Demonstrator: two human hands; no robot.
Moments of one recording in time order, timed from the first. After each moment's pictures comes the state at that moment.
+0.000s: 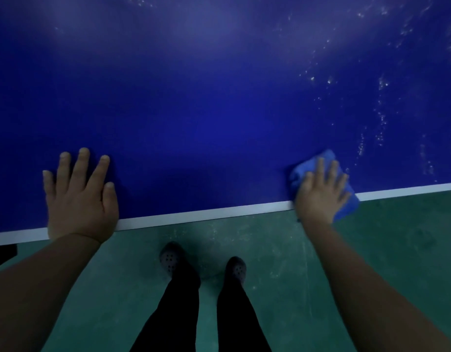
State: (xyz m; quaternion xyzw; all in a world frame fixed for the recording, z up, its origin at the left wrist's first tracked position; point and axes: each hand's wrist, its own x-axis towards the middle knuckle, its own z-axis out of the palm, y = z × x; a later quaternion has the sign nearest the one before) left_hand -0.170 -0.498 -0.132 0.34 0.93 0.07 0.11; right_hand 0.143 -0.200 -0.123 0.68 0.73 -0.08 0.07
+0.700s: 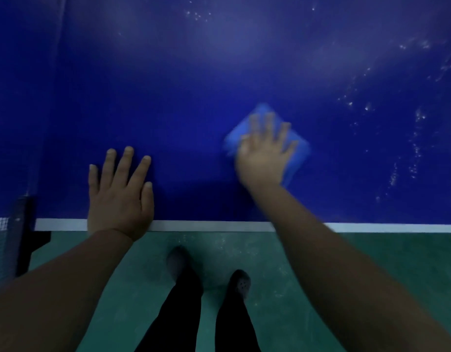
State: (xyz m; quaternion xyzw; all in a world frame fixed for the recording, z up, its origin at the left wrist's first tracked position) left_hand -0.171 -0.500 -0.132 0.34 0.93 0.10 0.12; right_hand -0.061 -0.241 -0.132 0.47 0.88 -0.07 -0.01
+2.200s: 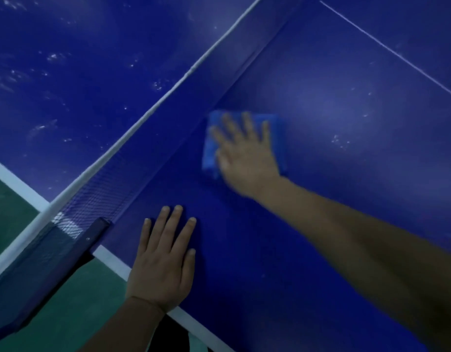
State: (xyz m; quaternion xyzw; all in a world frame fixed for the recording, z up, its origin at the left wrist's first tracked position) left_hand -0.181 -0.495 -0.131 0.17 0.97 0.16 0.09; right_hand -0.344 -0.274 -0.132 -0.12 0.99 -0.04 0.06
